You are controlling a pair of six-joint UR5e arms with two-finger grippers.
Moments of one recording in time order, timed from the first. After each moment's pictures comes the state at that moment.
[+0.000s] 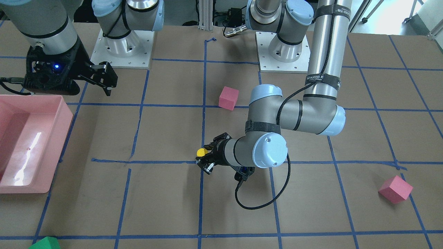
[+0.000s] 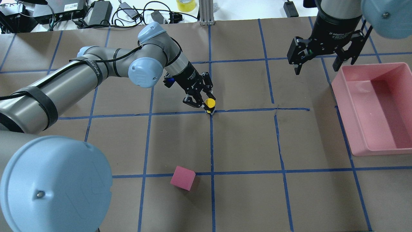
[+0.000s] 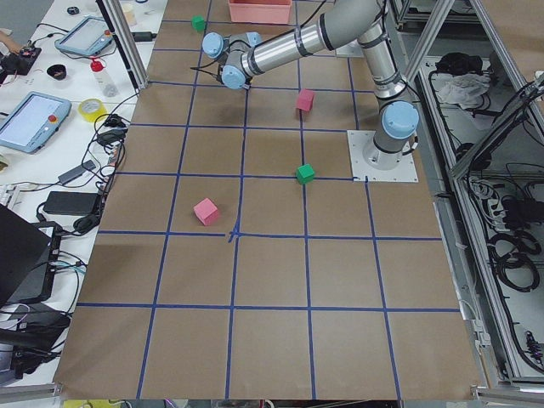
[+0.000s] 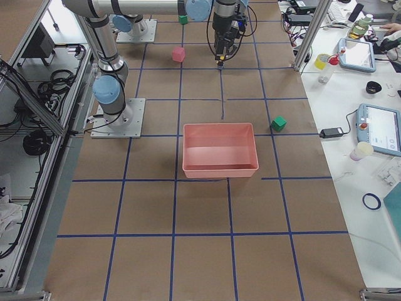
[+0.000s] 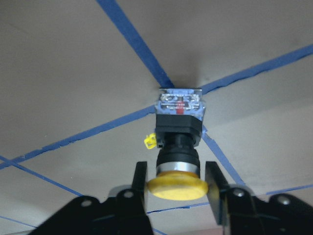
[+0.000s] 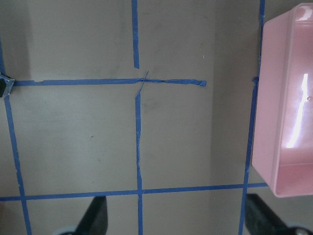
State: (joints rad) left arm -1.73 -2.16 -1.53 -1.30 1.00 -1.13; right arm 1.55 -1.51 1.50 -1.48 -1.65 -0.01
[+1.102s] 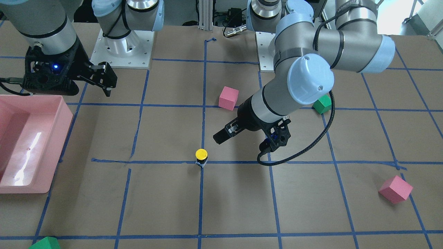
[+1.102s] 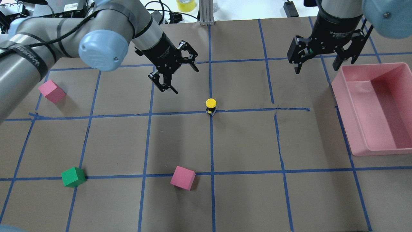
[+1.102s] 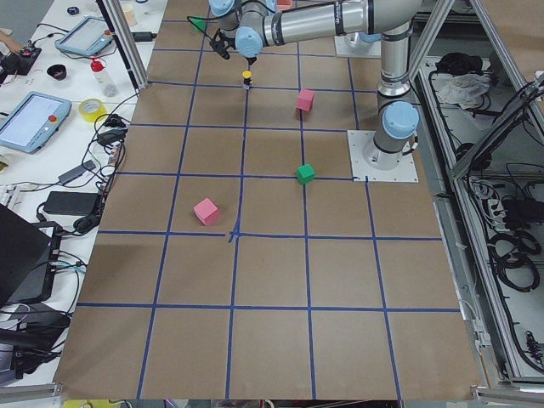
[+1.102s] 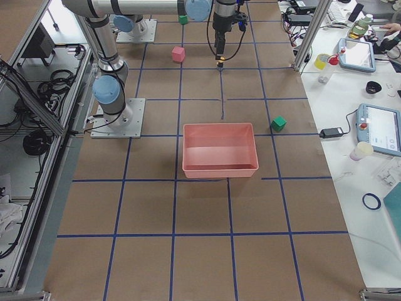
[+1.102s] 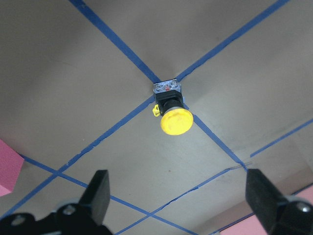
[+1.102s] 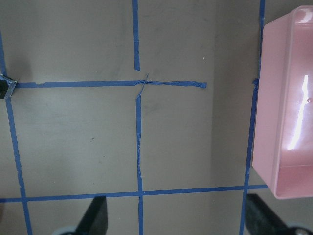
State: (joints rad) left arm -1.68 -1.84 -1.53 -1.44 1.19 -0.72; right arm 1.55 -1.51 1.49 -1.48 -1.64 -0.01
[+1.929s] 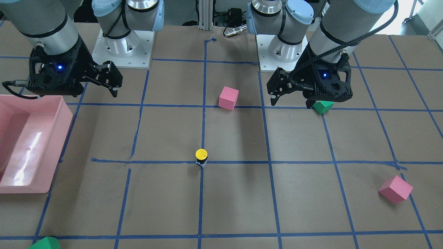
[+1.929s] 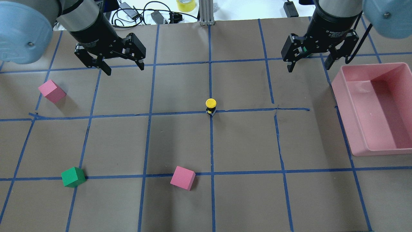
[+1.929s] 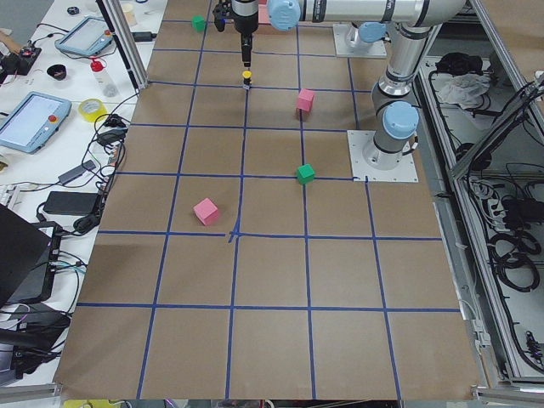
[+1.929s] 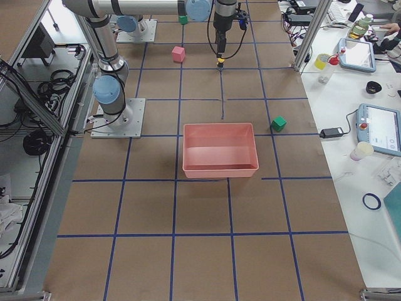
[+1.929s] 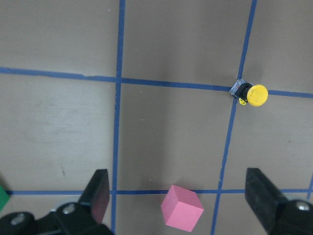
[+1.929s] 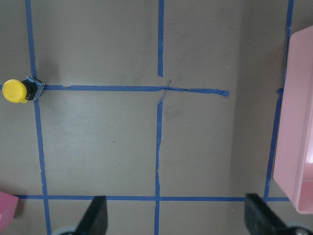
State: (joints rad) left arm -1.57 -1.63 -1.52 -1.52 1.51 0.03; right arm 1.55 -1.51 1.49 -1.50 -1.58 -0.04
